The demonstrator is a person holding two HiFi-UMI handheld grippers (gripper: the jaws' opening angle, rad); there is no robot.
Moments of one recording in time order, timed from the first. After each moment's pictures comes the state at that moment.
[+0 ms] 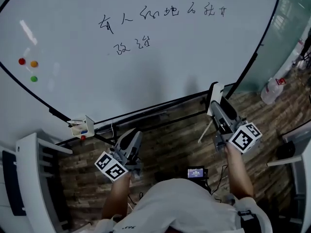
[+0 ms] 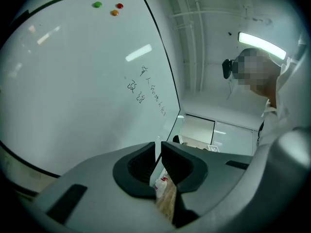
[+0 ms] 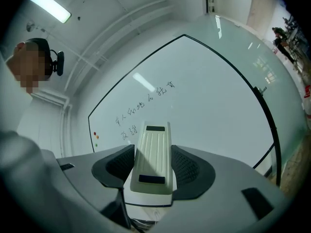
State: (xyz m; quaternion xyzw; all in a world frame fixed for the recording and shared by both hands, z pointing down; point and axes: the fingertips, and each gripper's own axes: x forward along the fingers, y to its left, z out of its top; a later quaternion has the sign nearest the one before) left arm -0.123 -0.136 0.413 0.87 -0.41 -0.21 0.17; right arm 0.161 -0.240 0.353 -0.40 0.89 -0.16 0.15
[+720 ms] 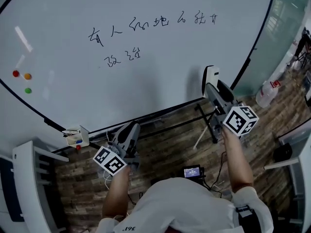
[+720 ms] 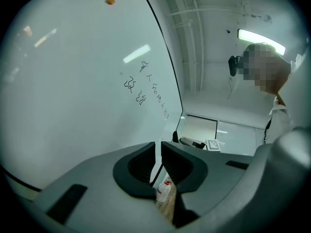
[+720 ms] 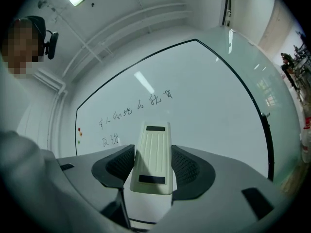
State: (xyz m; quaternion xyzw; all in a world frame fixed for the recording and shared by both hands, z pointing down) left arm -0.106 -0.199 0.390 0.87 -0.42 -0.21 0.15; right arm 0.178 -0.320 0.307 -0.45 0.88 -0.10 0.12
